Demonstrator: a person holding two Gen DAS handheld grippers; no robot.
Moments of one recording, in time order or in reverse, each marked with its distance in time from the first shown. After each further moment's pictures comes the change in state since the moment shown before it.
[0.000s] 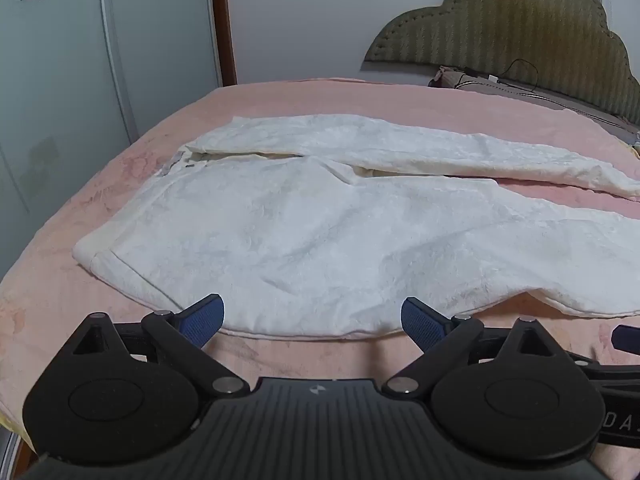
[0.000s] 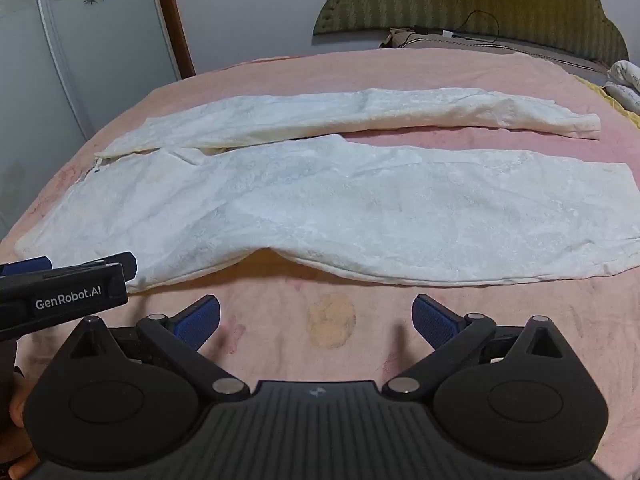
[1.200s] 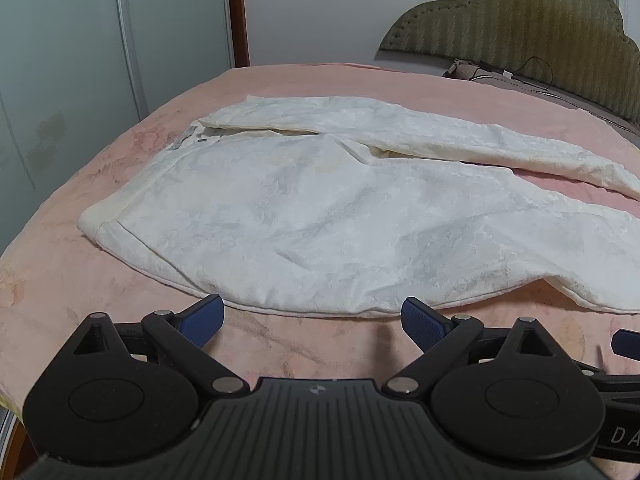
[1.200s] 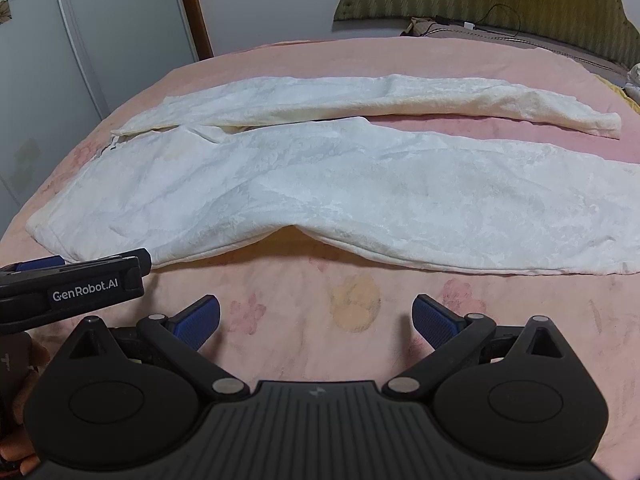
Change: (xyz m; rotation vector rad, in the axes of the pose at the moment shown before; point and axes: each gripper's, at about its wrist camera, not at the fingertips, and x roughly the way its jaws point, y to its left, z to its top) left arm 0.007 0.010 -0.010 -0.066 0.067 -0.008; right arm 0.007 0.013 -0.004 -0.059 0.053 0.011
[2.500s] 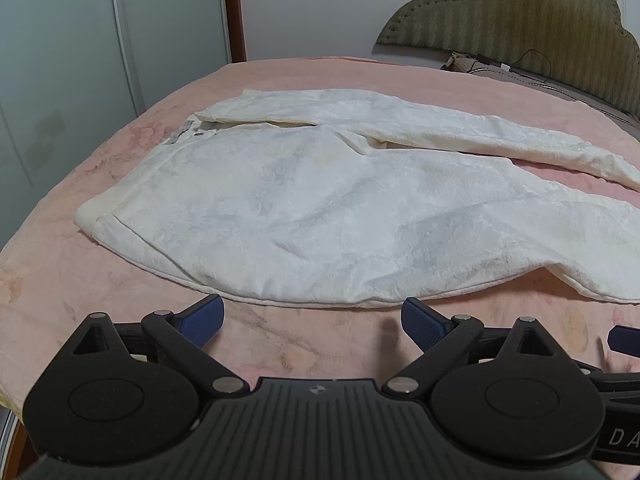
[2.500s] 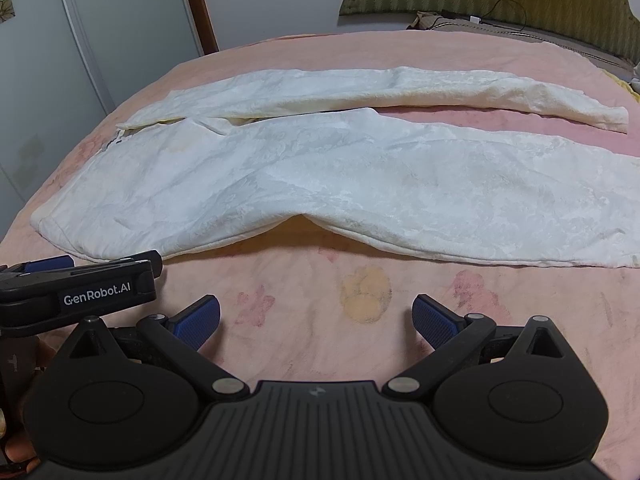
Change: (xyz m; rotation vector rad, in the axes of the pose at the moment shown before) left arm 0.002 0.000 -0.004 0.012 0.013 -0.001; right arm 0.004 0.001 -0.002 0.000 0.014 0.016
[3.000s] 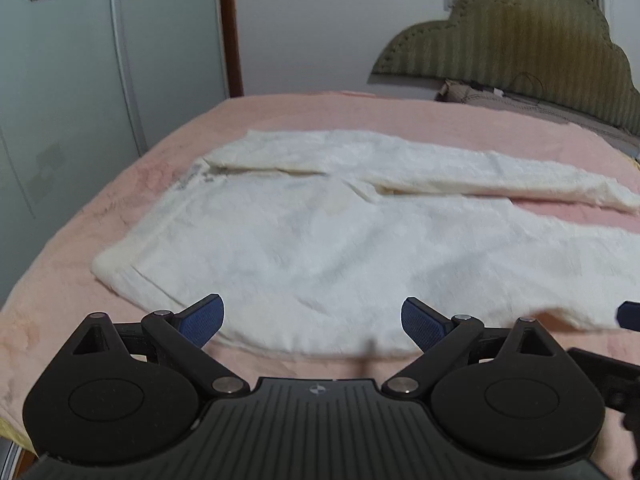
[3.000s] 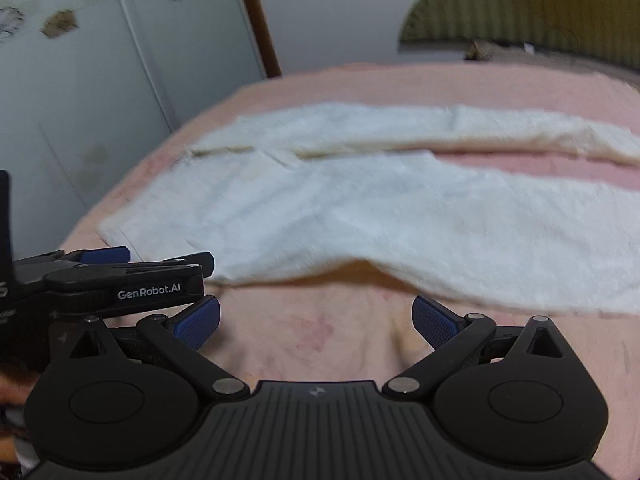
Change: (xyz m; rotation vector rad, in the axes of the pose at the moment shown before) left arm -0.010 0.020 0.029 0.005 -0.097 -0.005; right arm -0.033 0.003 0.015 -0.103 -0.146 0.201
